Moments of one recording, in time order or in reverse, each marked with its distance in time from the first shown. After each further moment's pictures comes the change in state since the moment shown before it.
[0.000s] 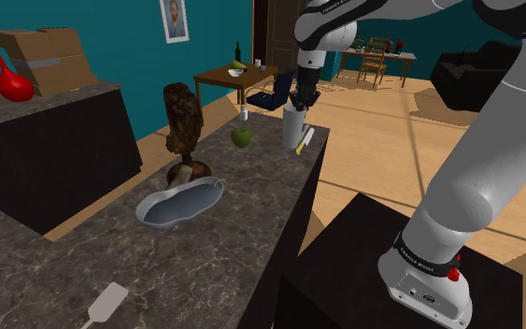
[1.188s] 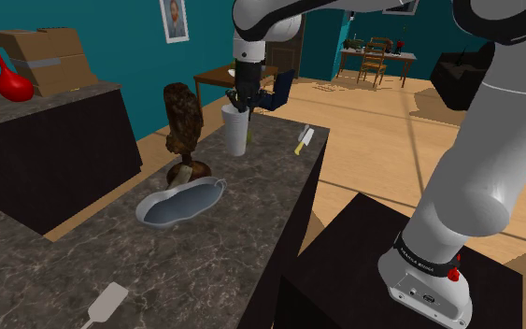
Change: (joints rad) arm 0.197 0.120 0.208 0.219 0.027 -0.067 0.399
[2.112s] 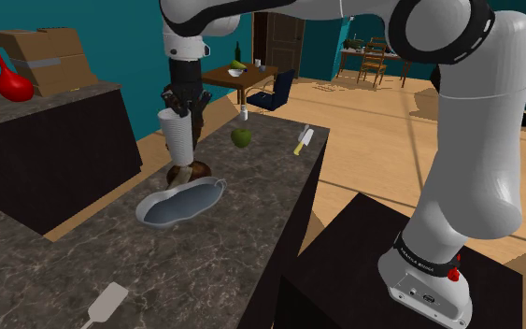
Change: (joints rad) arm 0.156 0.290 0.104 0.426 -0.032 -0.112 0.274
